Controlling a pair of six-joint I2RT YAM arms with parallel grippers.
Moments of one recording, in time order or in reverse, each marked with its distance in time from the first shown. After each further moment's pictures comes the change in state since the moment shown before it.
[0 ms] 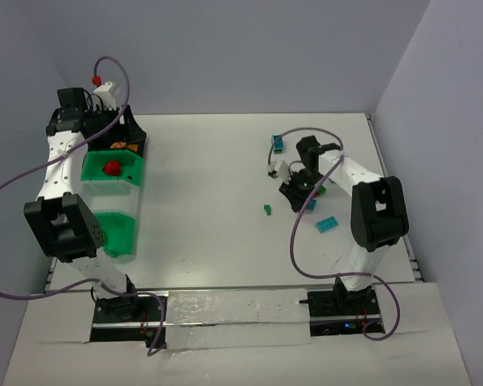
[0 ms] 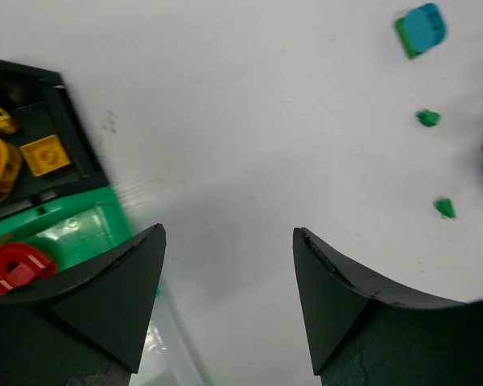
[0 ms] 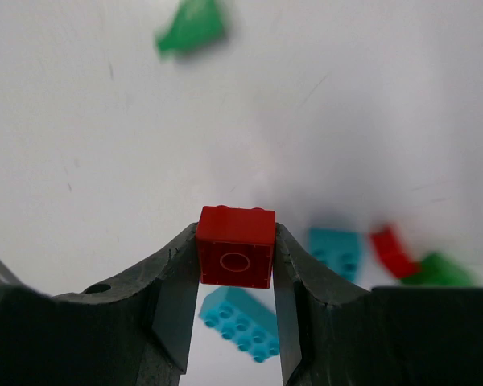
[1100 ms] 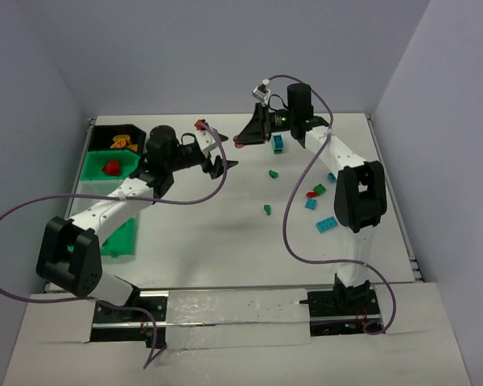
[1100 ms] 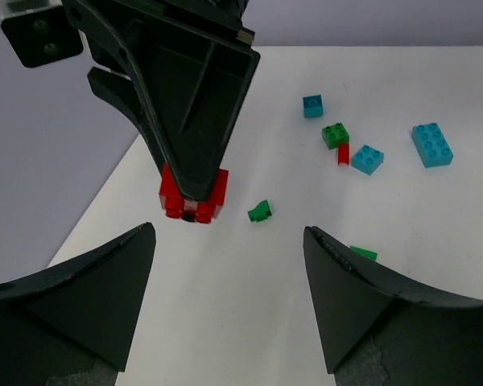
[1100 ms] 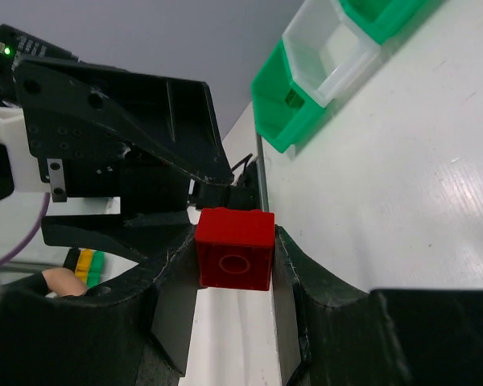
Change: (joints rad) left arm -0.655 -0.271 -0.621 1.012 0.051 0.169; right arm 0.041 0.241 0.458 0.860 -0.960 1.519
